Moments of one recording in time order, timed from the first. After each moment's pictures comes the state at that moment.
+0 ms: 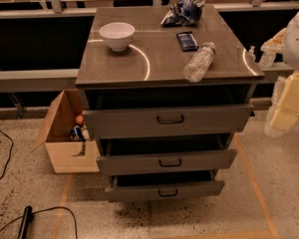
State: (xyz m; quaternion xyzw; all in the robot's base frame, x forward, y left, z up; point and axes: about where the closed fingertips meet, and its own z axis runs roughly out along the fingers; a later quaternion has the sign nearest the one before) arm 0.438 -0.217 0.977 -0.60 0.78 -0.03 0.16
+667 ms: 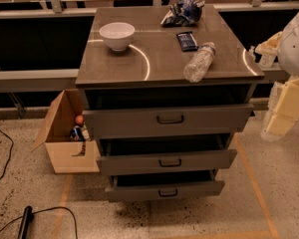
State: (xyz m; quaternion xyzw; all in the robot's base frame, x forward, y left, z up) arm 0.436 -0.208 0.972 -0.62 0.76 -0.04 0.17
